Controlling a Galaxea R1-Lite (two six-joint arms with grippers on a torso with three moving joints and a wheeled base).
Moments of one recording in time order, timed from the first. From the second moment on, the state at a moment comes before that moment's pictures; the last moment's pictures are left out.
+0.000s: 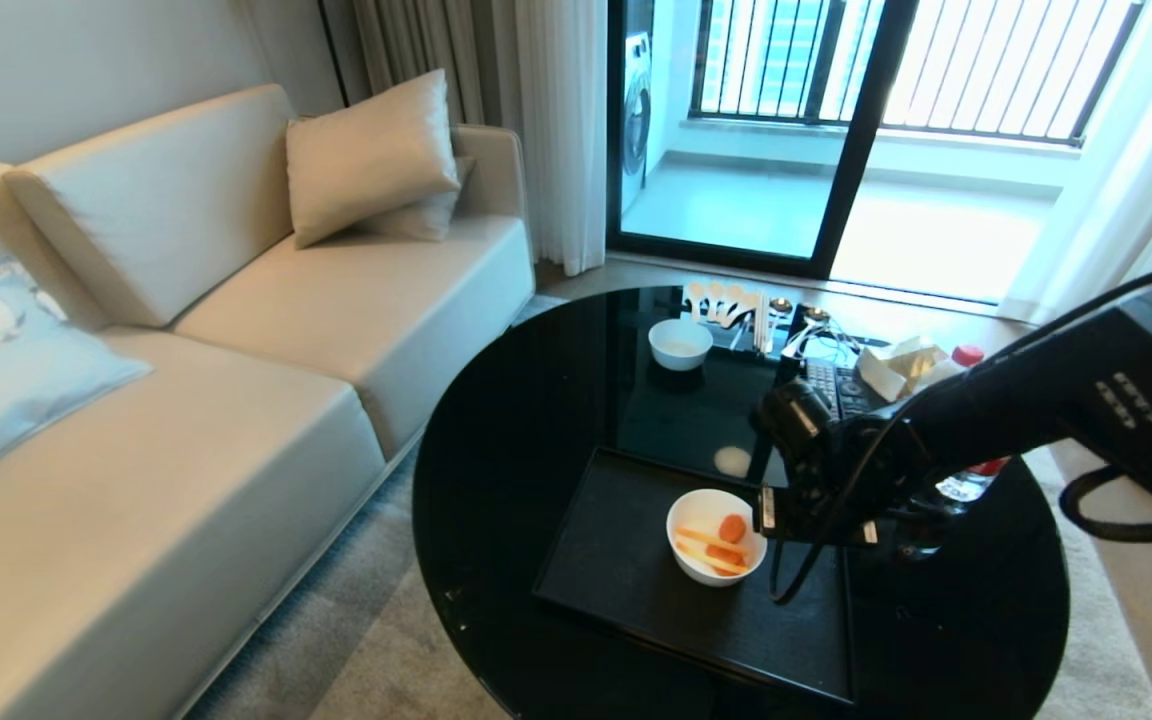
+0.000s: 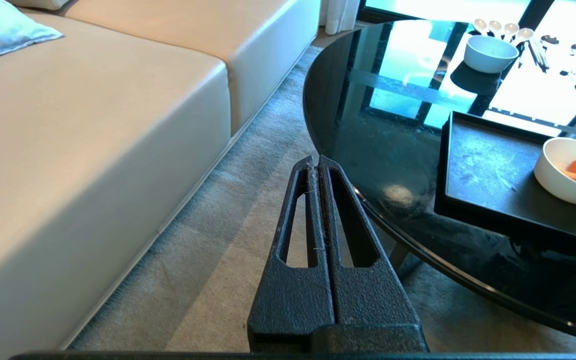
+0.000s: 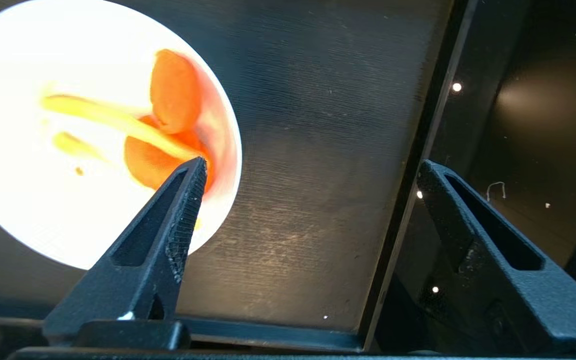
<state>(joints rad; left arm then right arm) 0.00 0.00 0.00 -0.01 0.01 -0.09 0.42 2.19 -1.26 0.17 -0.30 0.51</state>
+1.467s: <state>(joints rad) 0.00 0.00 0.00 -0.01 0.01 -0.09 0.42 2.32 -1.35 0.16 -0.35 0.50</state>
